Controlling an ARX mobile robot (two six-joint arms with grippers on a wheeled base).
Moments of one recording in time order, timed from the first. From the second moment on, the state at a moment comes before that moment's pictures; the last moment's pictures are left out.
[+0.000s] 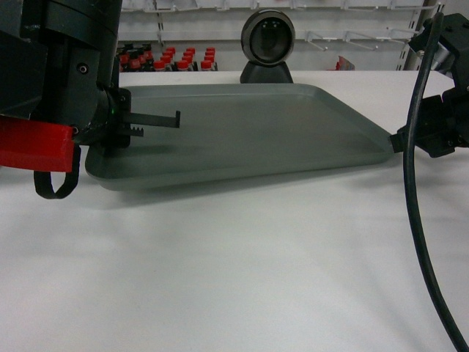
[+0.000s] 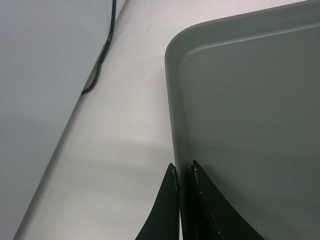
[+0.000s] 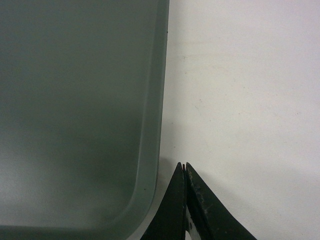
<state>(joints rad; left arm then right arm) -0.35 1.85 1.04 0.28 -0.63 -0.09 0.08 1.86 1.07 0.20 -0.18 -0.23</state>
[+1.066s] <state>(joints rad) -0.37 1.60 1.04 0.31 -0.52 -0.13 0.06 1.70 1.03 0.26 -0.24 -0.12</state>
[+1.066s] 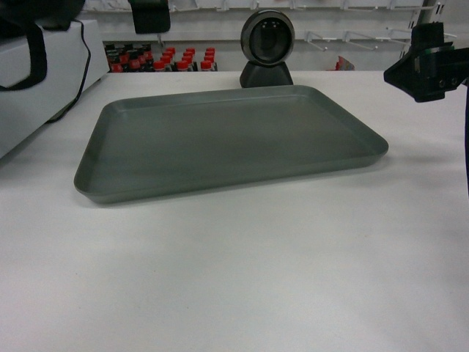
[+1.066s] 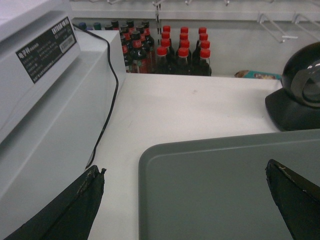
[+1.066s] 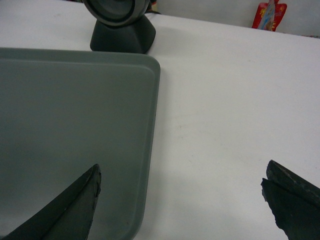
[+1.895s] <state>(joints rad) -0.19 1.15 0.41 0.73 -0.19 -0.02 0.01 1.03 0.36 0.69 0.00 0.00</state>
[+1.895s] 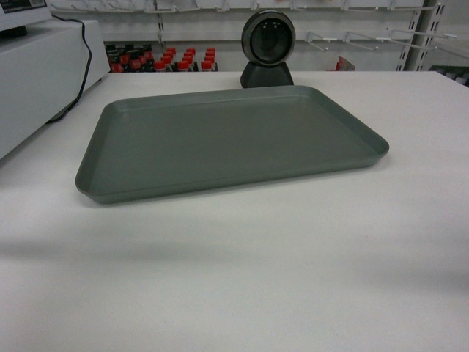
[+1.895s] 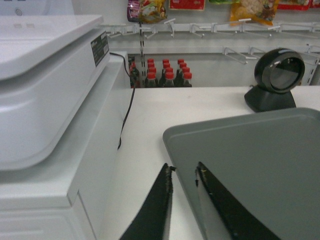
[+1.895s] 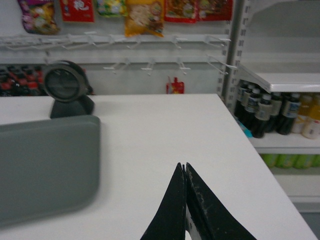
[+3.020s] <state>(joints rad) 0.00 0.57 0.01 0.55 0.00 -0.01 -0.01 0.51 0.01 0.49 0.00 0.00</state>
